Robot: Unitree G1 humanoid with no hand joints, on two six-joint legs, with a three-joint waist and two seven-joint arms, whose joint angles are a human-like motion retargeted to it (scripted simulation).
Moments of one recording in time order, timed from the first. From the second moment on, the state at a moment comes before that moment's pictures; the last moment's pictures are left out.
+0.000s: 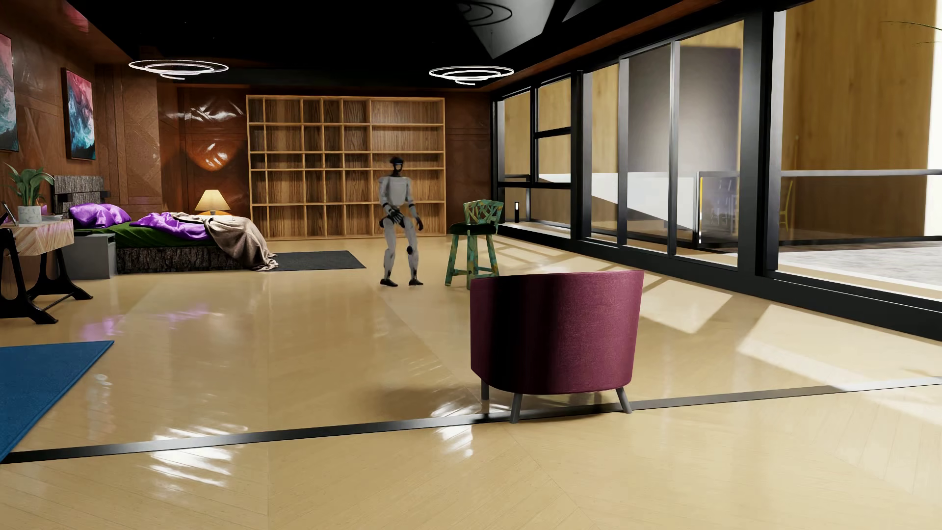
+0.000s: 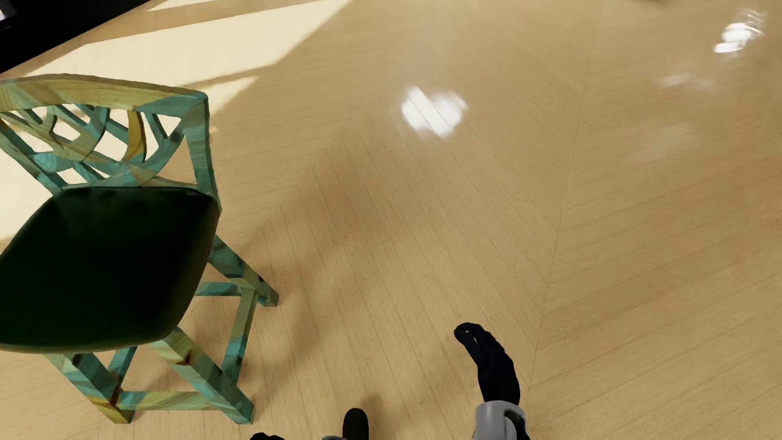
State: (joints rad) body -0.51 0.01 -0.03 -0.01 0.30 0.04 0.01 0.29 0.05 0.37 0.34 0.13 0.07 -0.03 -0.20 0.17 -0.01 -0.13 -0.17 -0.19 0.06 0.76 0.54 0.82 -0.71 0.12 -0.14 0.08 -0.39
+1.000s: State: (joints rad) body 0.23 -0.58 -0.09 0.00 0.04 -0.02 0.25 0.12 0.03 0.37 0.47 -0.01 0.19 -0.33 0.09 0.15 -0.05 -0.05 0.05 -0.15 -0.01 0.76 0.87 0.81 -0.81 0.09 0.15 0.18 -0.24
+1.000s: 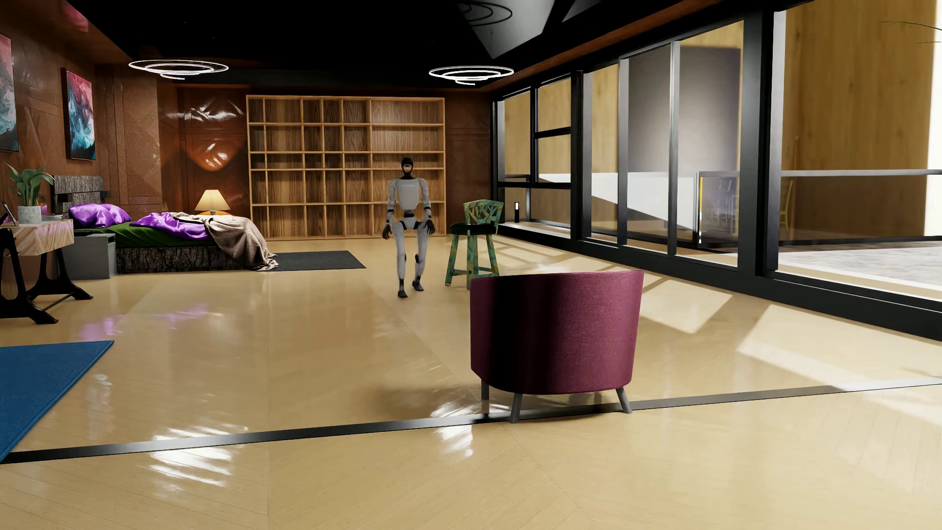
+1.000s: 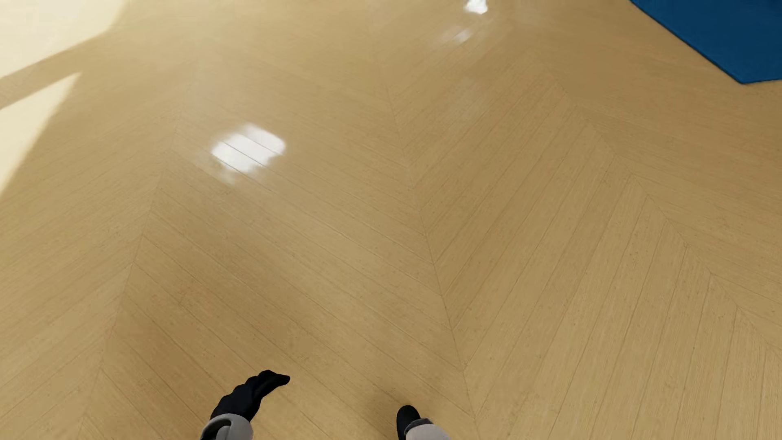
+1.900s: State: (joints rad) body -0.36 -0.11 0.04 -0.06 -0.12 -0.07 0.20 -0.04 -0.01 0.38 1.04 0.15 -0.11 -0.06 0.29 0.04 -0.11 0.05 0.13 -0.05 0.46 0.83 1.06 0.84 -0.97 0.17 0.18 0.09 -0.06
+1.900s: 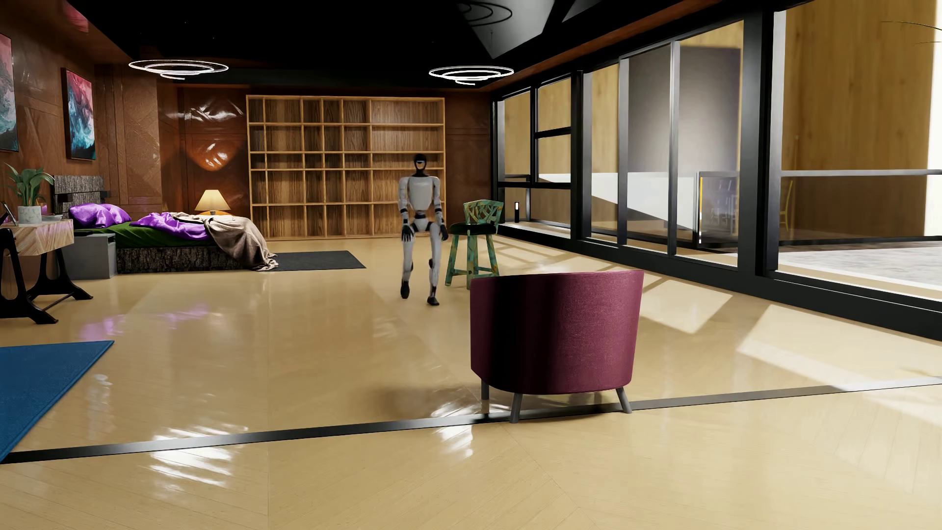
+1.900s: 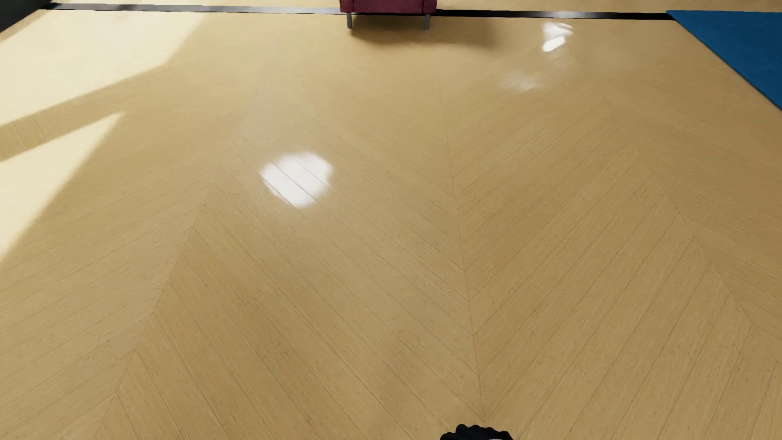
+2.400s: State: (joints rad) body 0.20 -0.55 -0.08 -0.12 0.02 -0.06 0.15 0.04 0.01 0.36 0.34 0.01 0.18 -0.32 0.12 0.10 -0.11 0.00 0.00 -0.14 0.26 0.81 0.95 0.82 -0.81 0.09 0.23 0.17 -0.26
